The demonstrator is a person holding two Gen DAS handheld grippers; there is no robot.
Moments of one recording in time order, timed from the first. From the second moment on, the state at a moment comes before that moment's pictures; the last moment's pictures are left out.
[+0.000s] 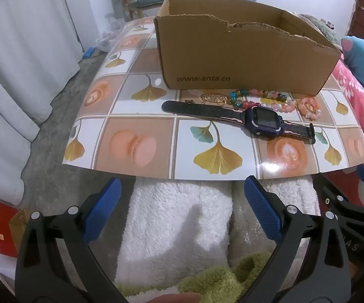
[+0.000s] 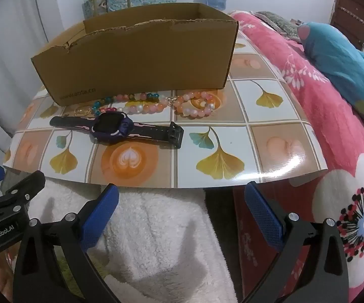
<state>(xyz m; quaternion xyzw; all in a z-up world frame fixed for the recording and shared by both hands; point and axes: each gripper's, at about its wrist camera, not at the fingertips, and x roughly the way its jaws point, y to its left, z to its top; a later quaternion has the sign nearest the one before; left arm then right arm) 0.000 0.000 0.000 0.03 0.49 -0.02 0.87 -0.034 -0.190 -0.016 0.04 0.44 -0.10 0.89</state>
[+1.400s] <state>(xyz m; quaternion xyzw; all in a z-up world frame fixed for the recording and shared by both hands) 0.002 -0.001 -0.002 0.02 0.49 -0.02 0.87 -0.031 -0.187 -0.018 0.04 0.45 -0.09 0.89</state>
